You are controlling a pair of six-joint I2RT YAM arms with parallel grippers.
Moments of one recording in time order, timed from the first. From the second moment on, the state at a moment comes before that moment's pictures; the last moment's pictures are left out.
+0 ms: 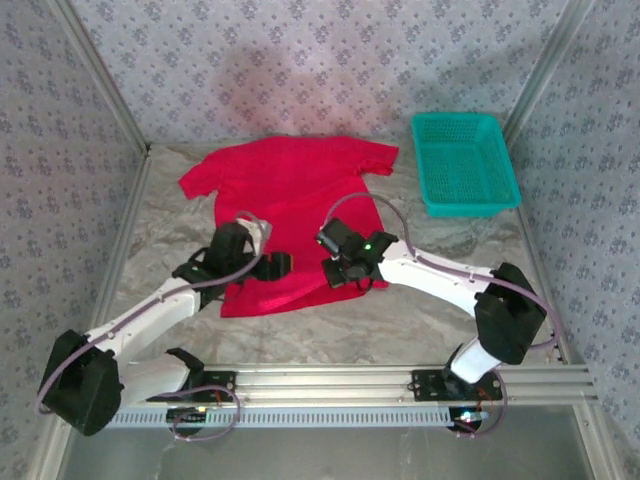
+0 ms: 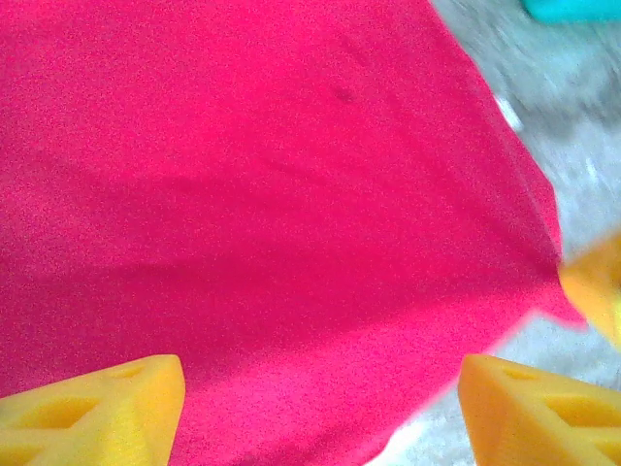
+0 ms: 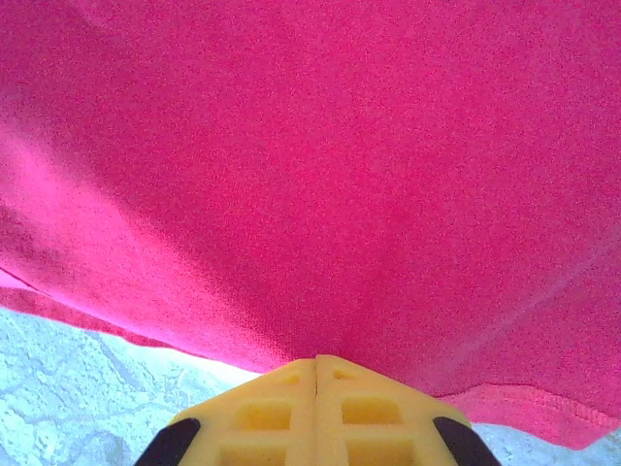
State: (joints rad) left arm -0.61 1.11 0.64 -0.22 0.17 -0.37; right arm 0.87 1.56 1.15 -0.71 0.12 0.43
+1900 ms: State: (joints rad) left arm -0.63 1.23 0.76 -0.35 -0.16 -0.38; right arm 0.88 1.52 0.97 -0.46 0.00 0.40
